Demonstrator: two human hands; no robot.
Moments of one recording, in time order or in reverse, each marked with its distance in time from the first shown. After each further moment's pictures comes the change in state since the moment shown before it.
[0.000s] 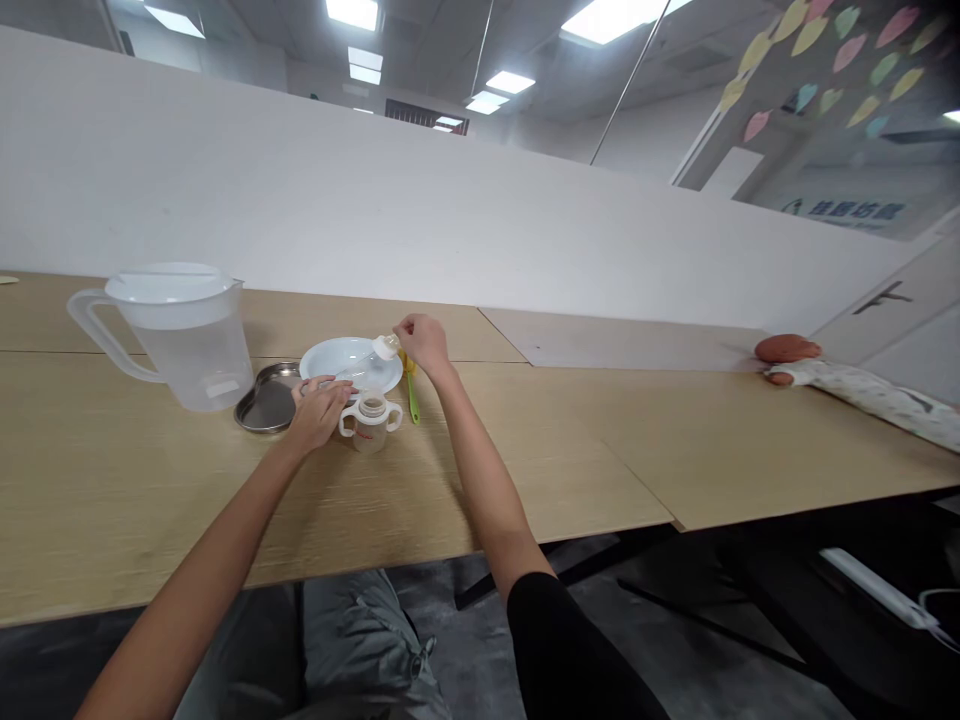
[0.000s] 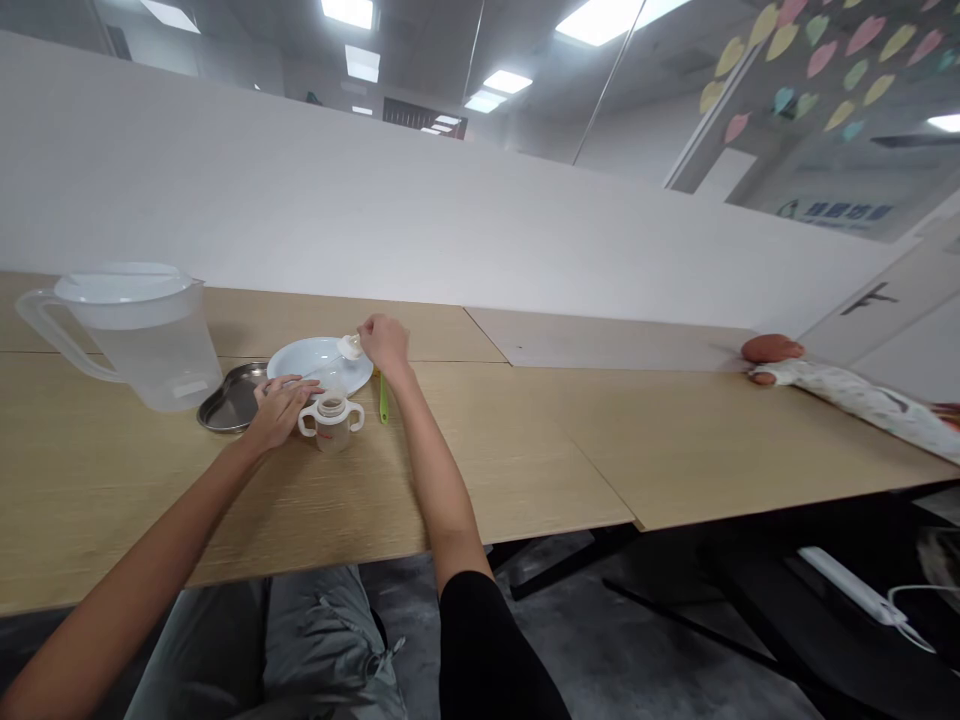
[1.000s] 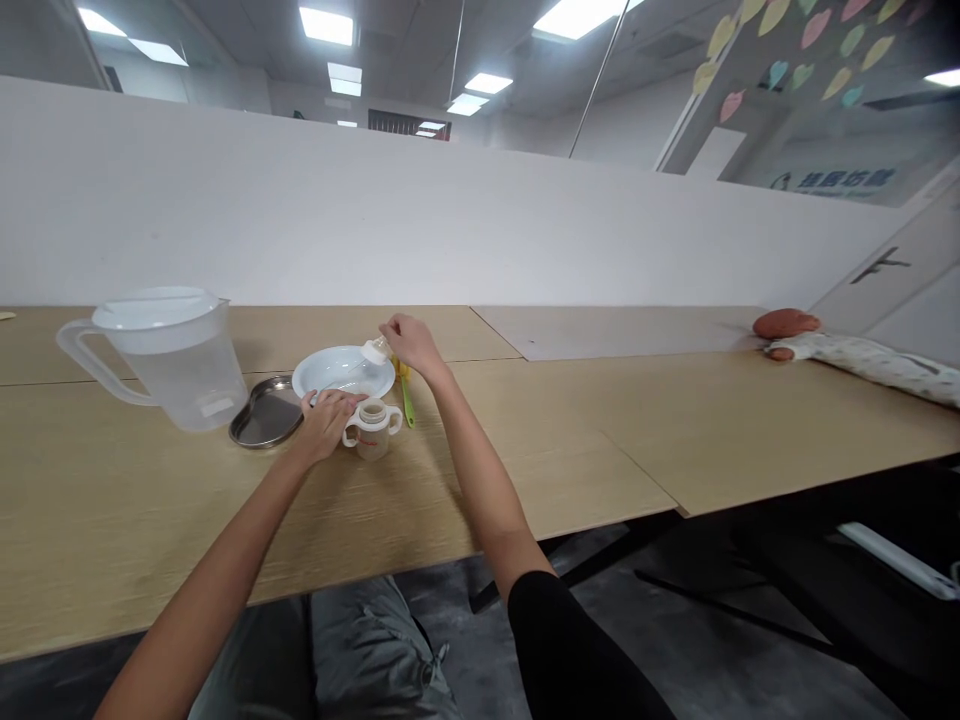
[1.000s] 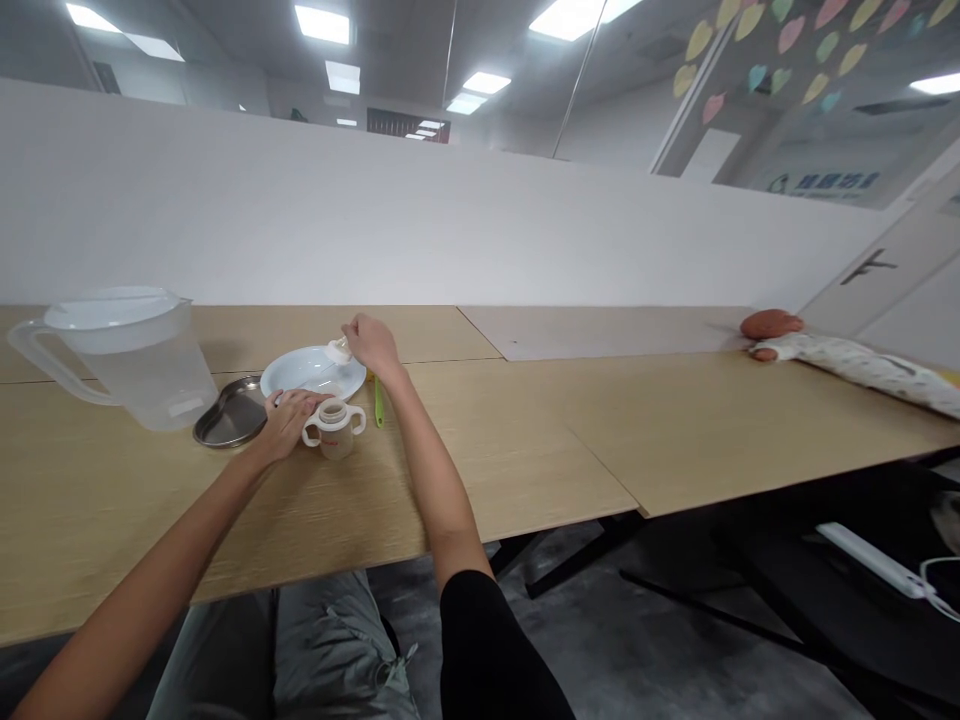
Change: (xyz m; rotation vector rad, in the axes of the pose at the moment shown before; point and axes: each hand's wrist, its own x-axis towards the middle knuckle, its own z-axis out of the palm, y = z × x) left_hand 0.005 0.014 0.007 0.030 -0.136 0.063; right_hand 0.003 0.001 -0.007 0.130 0.003 -0.125
